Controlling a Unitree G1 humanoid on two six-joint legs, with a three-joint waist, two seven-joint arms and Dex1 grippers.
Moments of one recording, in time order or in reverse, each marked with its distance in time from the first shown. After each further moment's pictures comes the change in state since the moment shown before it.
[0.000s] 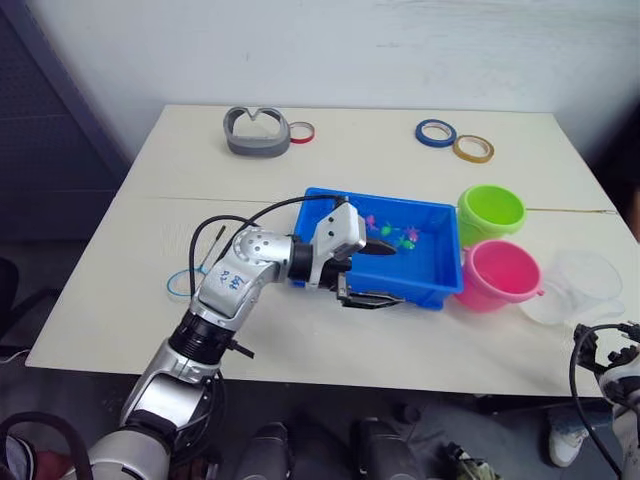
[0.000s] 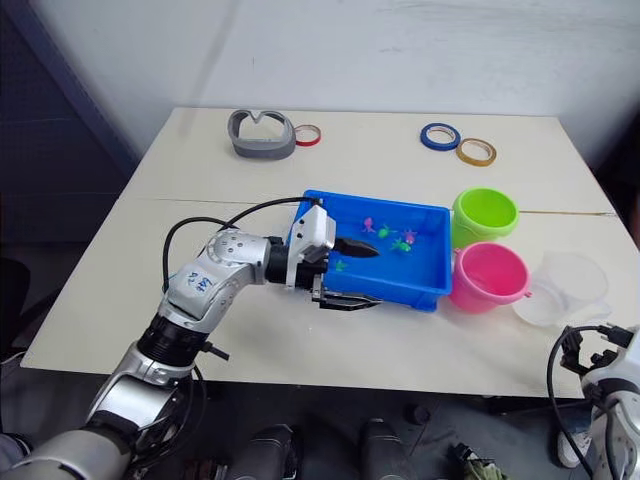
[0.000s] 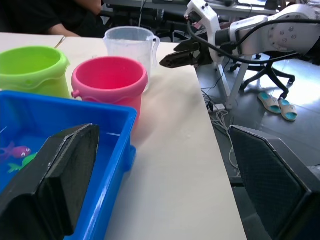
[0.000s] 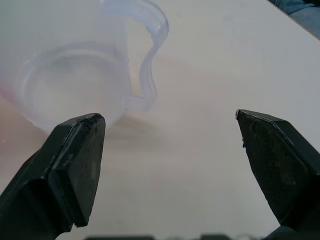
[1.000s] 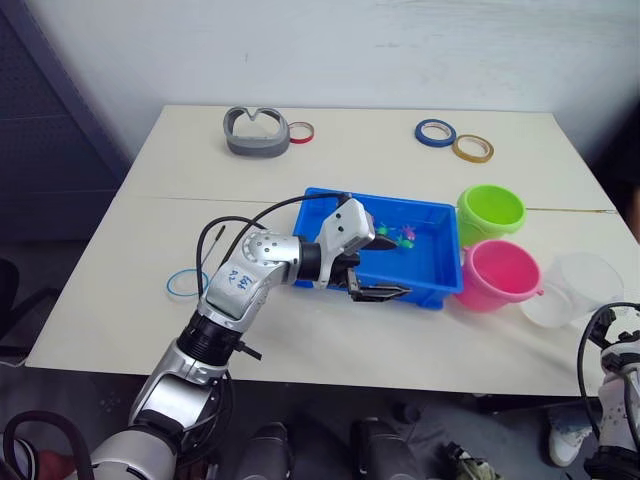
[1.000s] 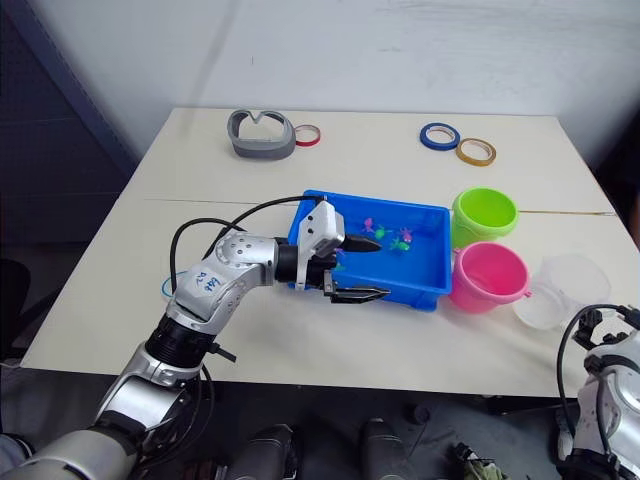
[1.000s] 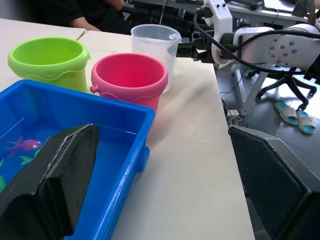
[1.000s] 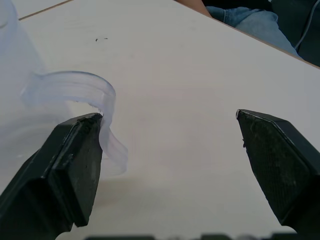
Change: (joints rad) left arm 0.001 -0.015 -0.001 -0.013 0.013 0.066 0.115; right arm -0.211 0.000 -0.026 0.252 -0.005 -0.170 -0.167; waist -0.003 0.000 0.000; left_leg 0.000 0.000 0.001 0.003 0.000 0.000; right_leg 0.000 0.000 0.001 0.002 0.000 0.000
